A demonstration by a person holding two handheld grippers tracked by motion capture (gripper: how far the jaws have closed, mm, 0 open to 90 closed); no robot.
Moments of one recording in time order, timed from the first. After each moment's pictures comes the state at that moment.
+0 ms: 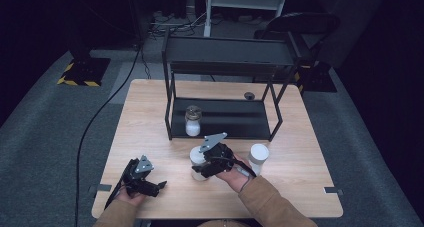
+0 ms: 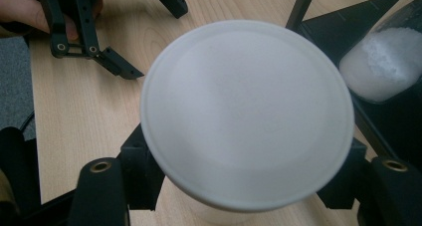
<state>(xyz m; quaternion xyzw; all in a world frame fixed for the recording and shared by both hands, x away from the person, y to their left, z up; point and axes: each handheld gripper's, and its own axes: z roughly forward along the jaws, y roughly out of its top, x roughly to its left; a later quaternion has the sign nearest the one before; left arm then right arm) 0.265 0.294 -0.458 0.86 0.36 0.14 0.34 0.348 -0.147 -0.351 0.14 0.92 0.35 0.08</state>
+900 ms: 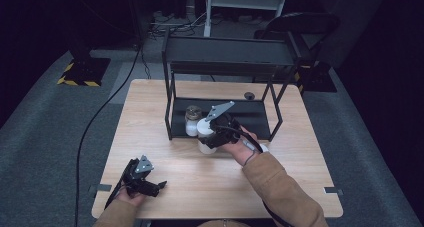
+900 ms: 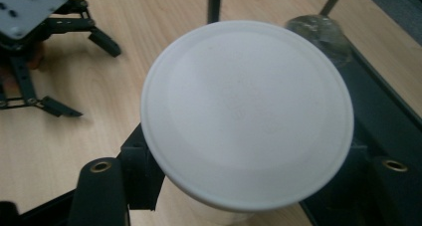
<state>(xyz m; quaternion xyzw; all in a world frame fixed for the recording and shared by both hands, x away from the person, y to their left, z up) 0.264 0.294 -0.458 0.86 0.36 0.14 0.34 0.389 -0.152 -0.291 0.18 0.91 0.34 0.12</state>
